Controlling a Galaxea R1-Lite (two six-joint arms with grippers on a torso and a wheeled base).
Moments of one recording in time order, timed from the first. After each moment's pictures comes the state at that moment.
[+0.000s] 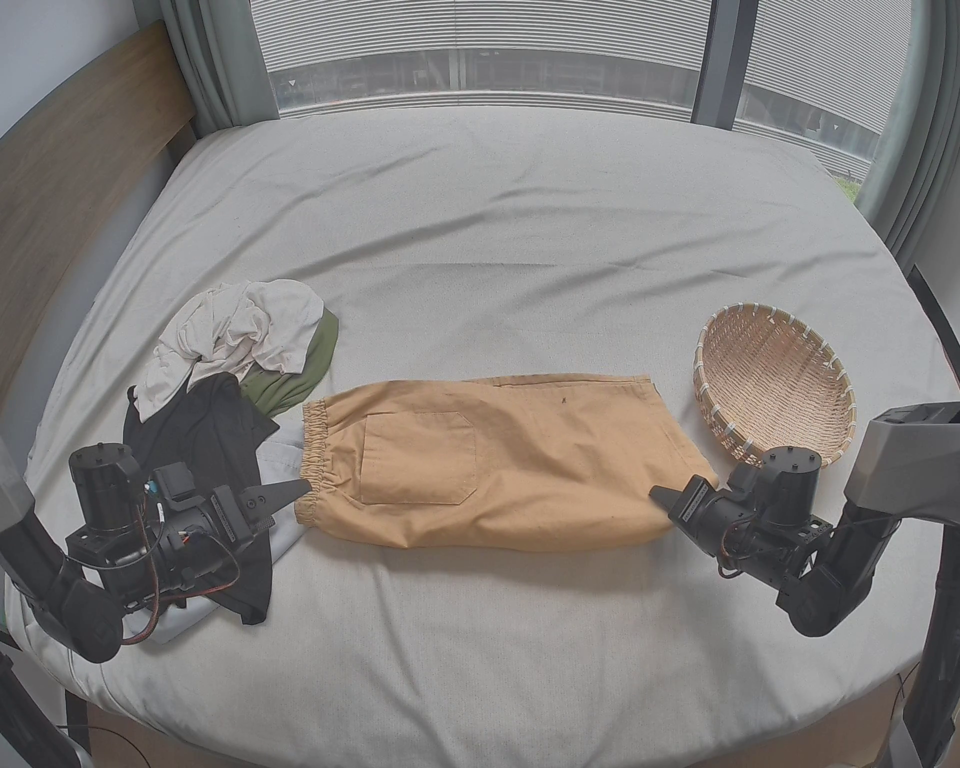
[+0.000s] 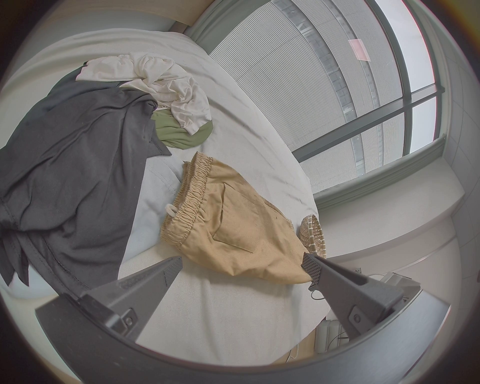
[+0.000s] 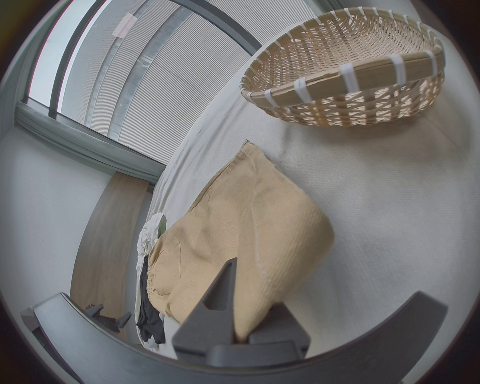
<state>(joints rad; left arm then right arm) -0.09 1.86 -0.32 -1.19 -0.48 -0.67 0.33 2.18 -0.50 -1.36 0.12 0.82</state>
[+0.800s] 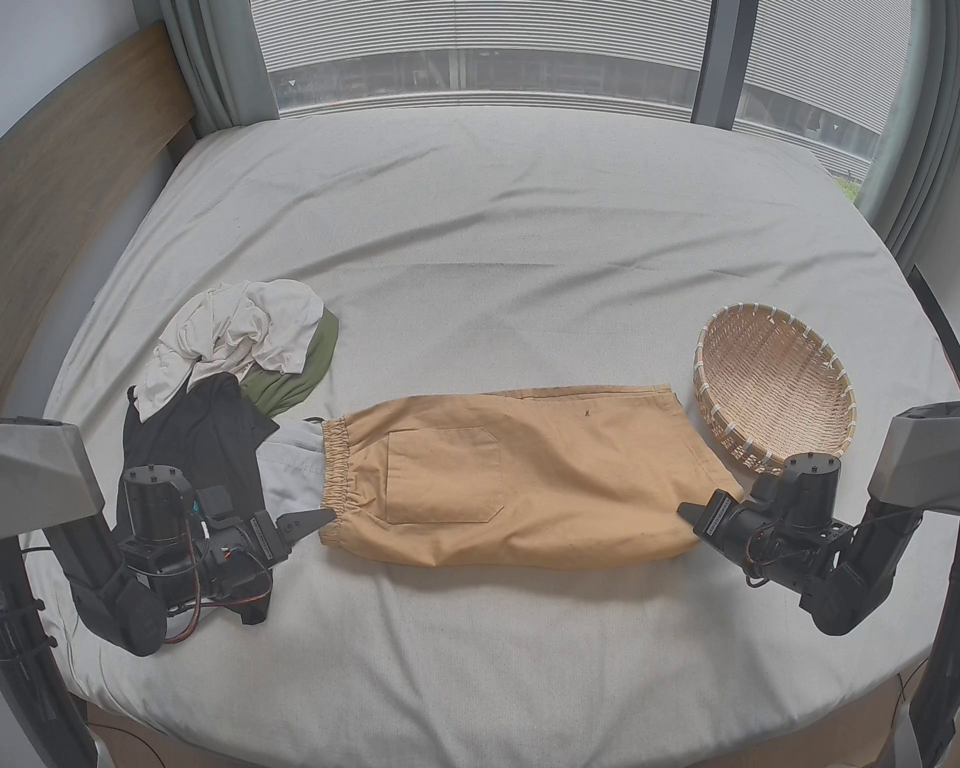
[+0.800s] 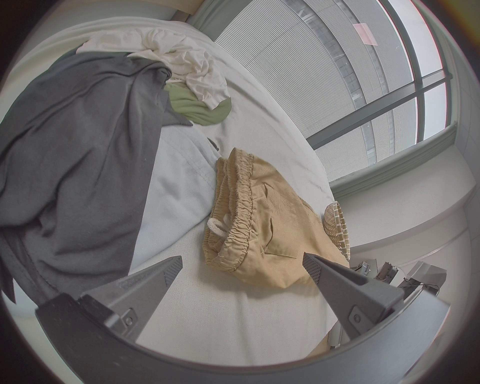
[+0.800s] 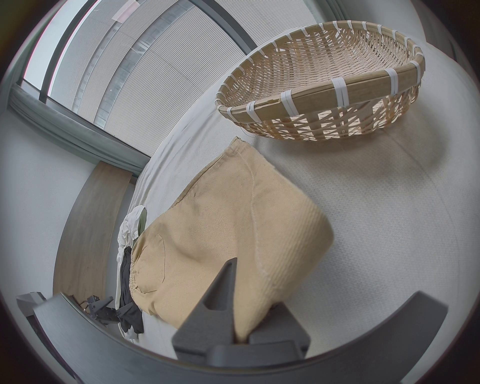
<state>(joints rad) -0.10 2.12 -0.40 -1.27 -0.46 -0.60 0.27 2.14 -0.45 -1.29 0.12 0.74</state>
